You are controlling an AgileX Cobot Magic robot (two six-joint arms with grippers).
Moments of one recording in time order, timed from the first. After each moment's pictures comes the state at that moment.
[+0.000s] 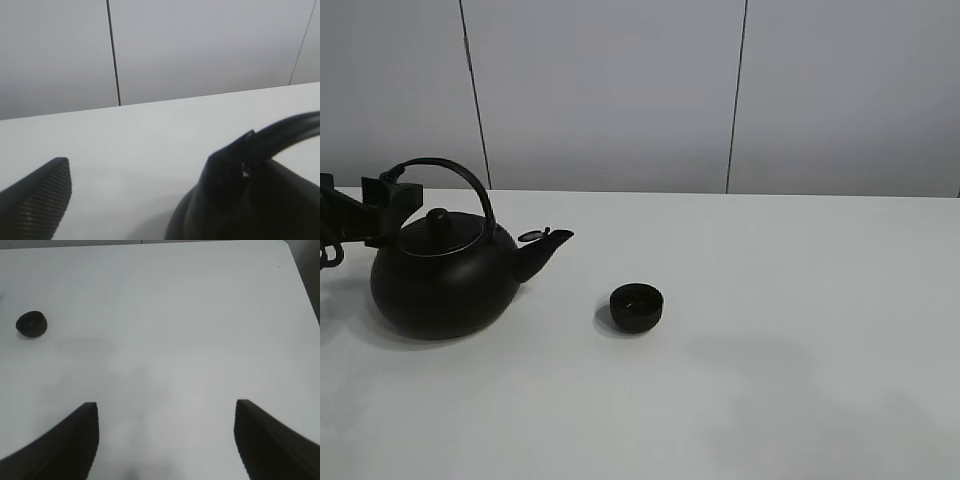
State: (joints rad) left arm -0.10 1.93 -0.51 0.17 -1.15 0.01; right arm -0.07 0.02 -0.47 0.06 1.08 -0.08
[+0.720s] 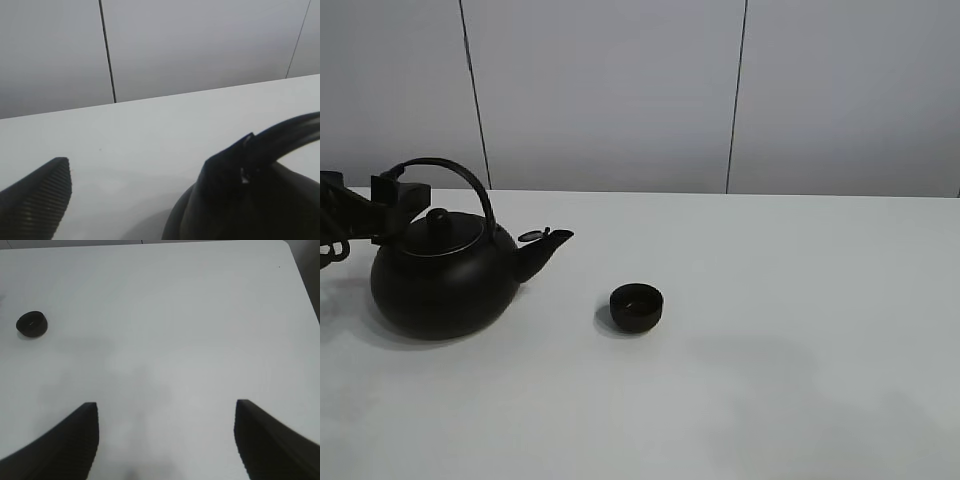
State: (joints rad) left arm -0.10 1.94 -0.54 0.19 -1.09 0.01; right arm -0.07 0.02 -0.47 0.06 1.08 -0.08
